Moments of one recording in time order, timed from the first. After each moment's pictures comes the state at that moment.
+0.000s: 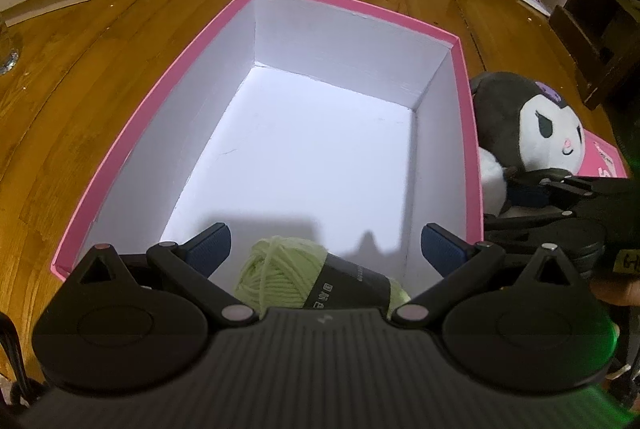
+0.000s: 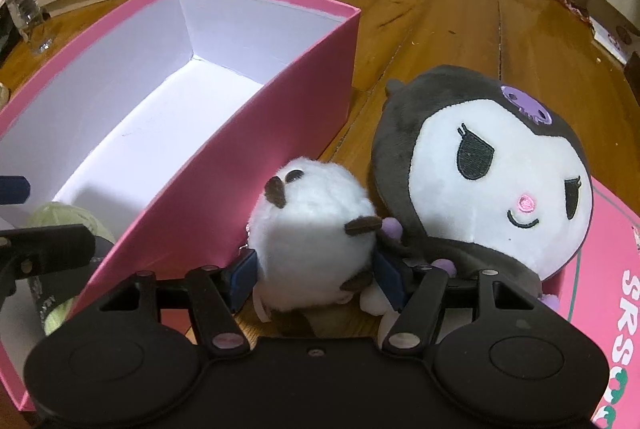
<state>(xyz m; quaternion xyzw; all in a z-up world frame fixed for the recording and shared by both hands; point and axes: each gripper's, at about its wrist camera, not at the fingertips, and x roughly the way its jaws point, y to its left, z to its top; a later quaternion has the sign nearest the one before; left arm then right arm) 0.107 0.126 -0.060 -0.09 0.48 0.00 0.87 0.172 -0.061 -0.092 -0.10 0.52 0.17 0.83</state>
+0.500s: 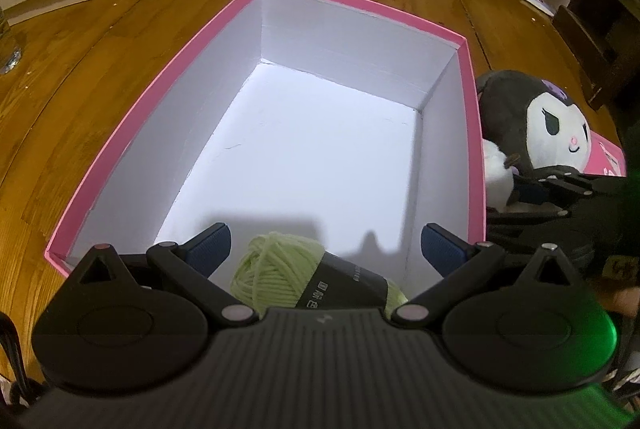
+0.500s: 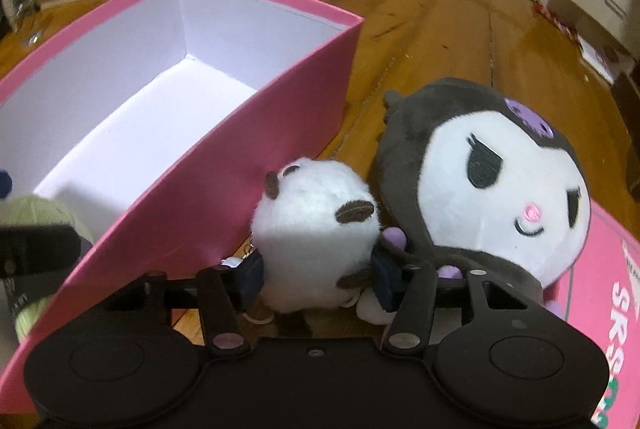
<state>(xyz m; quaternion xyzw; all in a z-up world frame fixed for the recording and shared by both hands) 0.106 0.129 -0.063 -0.09 0.48 0.00 0.87 0.169 -0.050 -0.092 -0.11 0.51 0.15 0.84</state>
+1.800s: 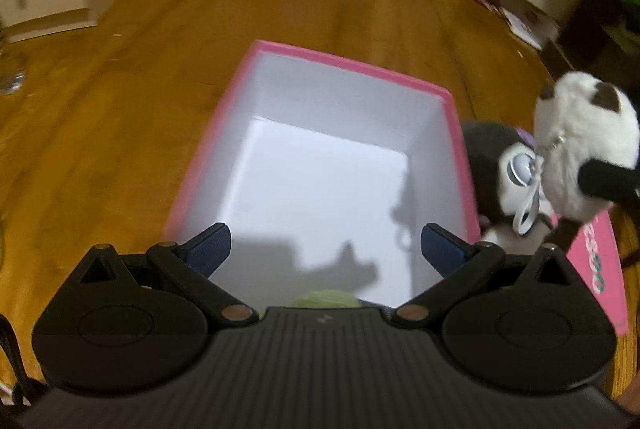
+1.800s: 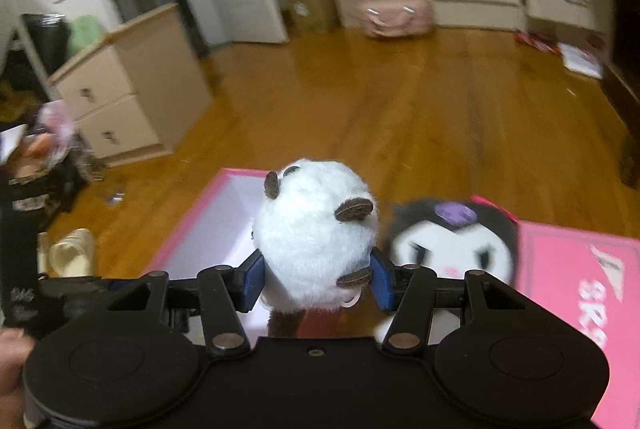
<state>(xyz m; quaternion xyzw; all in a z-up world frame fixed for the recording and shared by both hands) 0.106 0.153 -0.018 -0.11 0.44 0.00 0.89 0.125 -0.104 0.048 0.06 0.39 0.21 0.89</state>
